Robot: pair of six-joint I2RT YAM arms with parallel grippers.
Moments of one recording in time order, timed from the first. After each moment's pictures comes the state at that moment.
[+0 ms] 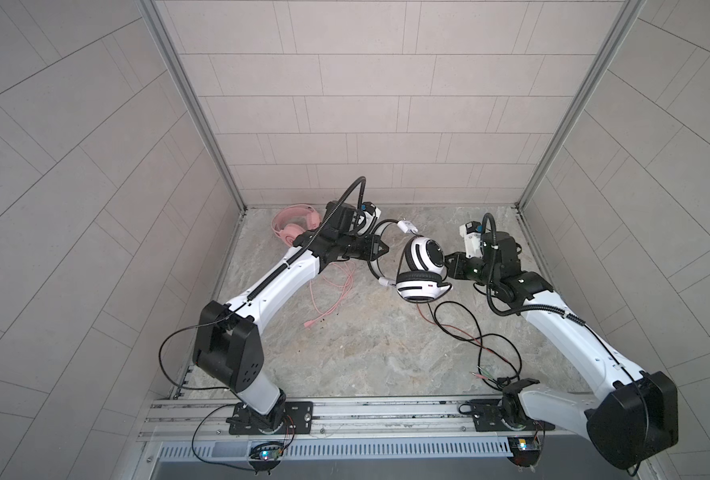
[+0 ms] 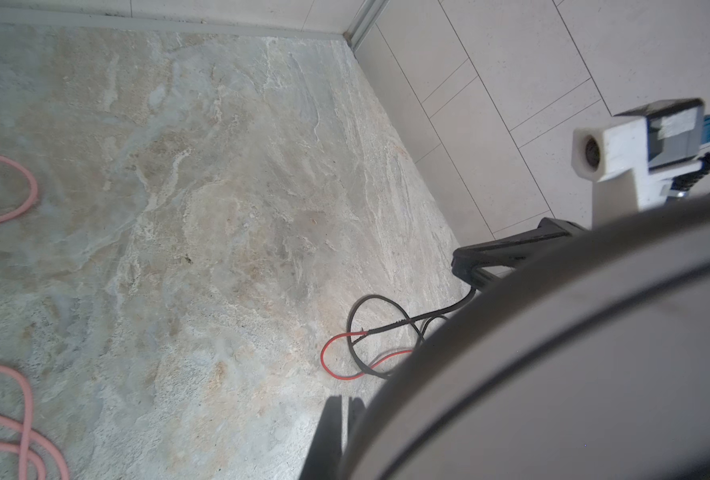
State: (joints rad) left arm -0.47 1.60 1.39 -0.45 0.57 -0.33; right arm 0.25 1.17 0.92 -0.34 -0.27 0.42
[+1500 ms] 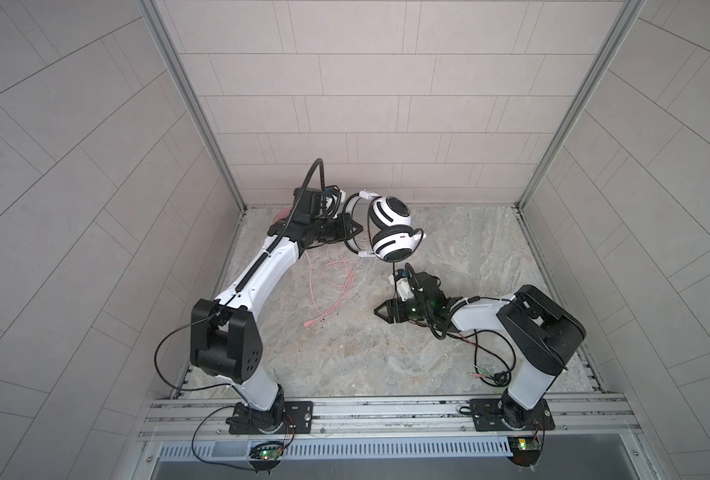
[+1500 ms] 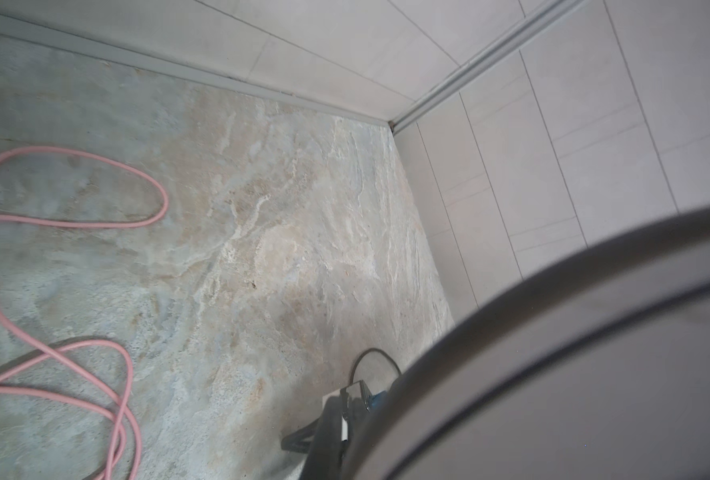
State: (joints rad) left arm -0.23 1.63 1.45 -0.44 0.66 -0.49; right arm 0.64 1.74 0.71 0.33 -0.38 0.54
